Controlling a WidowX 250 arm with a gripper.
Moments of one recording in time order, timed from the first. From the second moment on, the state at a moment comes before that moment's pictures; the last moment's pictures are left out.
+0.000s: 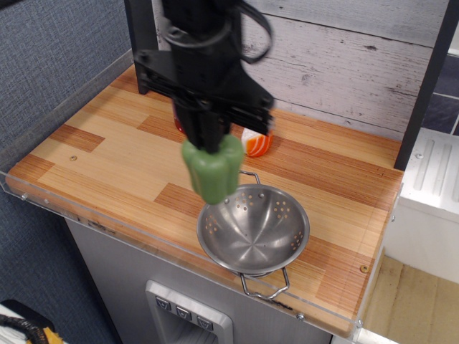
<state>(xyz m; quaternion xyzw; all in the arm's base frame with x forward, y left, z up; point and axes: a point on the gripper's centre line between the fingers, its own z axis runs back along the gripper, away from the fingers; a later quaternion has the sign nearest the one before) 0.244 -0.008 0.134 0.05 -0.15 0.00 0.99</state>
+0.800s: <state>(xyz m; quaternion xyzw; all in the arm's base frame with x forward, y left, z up) 0.250 -0.044 0.085 0.02 -0.09 -0.07 0.99</state>
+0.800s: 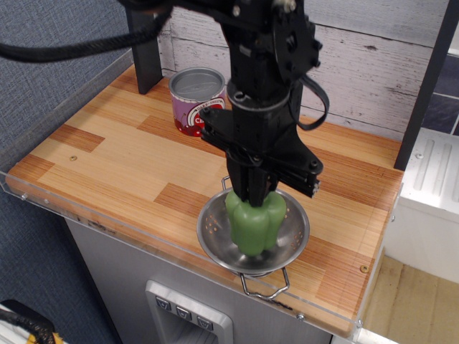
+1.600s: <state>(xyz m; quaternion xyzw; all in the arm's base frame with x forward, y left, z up) 0.255 -0.049 0.089 0.02 -0.12 -0.06 0.99</state>
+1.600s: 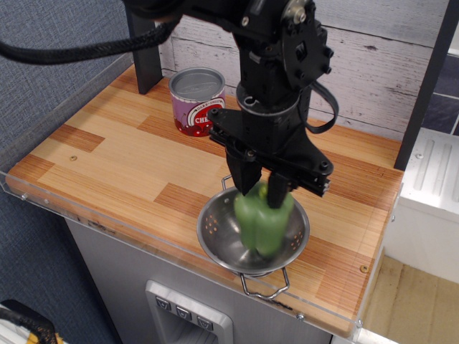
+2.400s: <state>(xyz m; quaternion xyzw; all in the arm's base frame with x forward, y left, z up) 0.245 -0.041 0.109 0.02 -0.14 -0.05 0.99</state>
